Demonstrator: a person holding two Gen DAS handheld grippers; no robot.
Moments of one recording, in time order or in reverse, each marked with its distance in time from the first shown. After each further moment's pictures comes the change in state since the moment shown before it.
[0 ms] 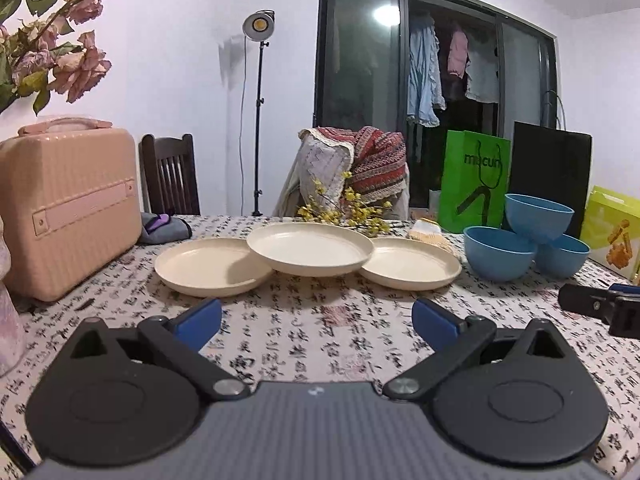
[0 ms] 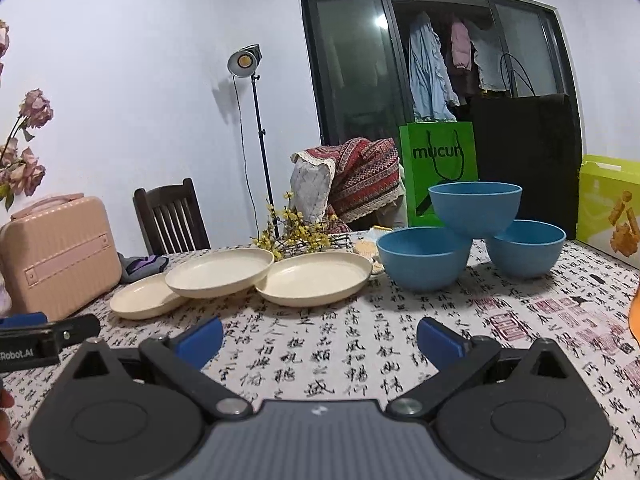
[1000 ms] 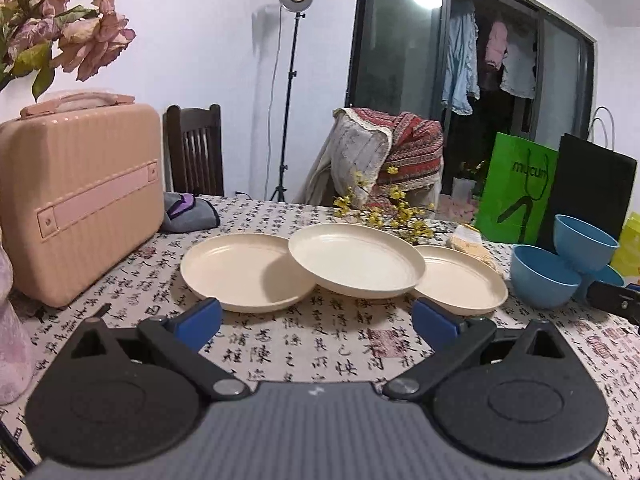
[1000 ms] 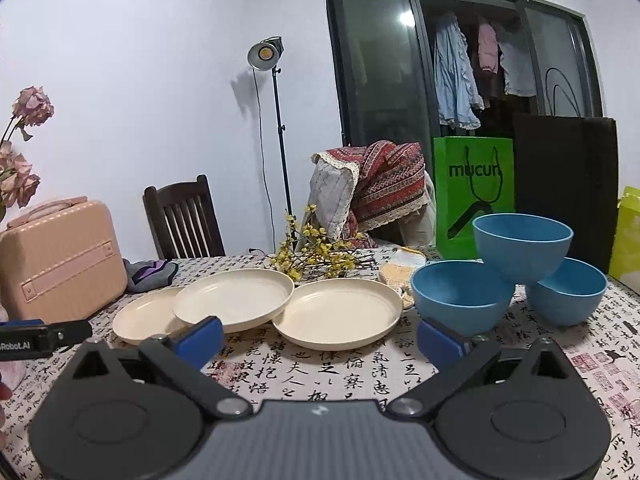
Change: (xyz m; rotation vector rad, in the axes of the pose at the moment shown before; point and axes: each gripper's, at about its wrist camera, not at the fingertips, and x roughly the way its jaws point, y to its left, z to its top) left arm 0.050 0.050 0.047 -0.087 0.096 0.052; right arm 0.058 0.023 0.056 -0.041 0.031 0.050
